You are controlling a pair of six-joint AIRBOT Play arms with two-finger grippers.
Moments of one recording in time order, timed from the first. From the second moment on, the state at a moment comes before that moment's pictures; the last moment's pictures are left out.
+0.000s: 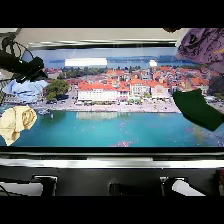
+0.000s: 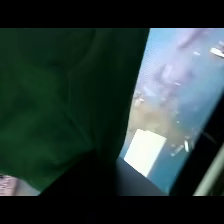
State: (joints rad) left arm 0.05 -1.61 1.99 1.26 -1.56 -1.87; right arm -0.71 -1.30 1.24 -1.53 1.22 2.18
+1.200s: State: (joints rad) left arm 0.05 -1.61 1.99 1.21 -1.56 -1.87; right arm -0.72 -1.13 0.83 -1.86 1.31 2.27
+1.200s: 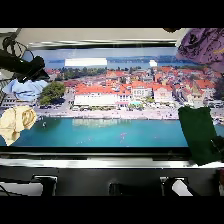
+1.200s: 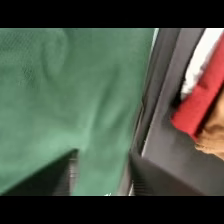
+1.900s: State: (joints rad) left arm 0.04 -1.51 1.98 1.24 -1.59 -1.83; right arm -0.11 -1.11 1.13 -1.41 0.93 1.92
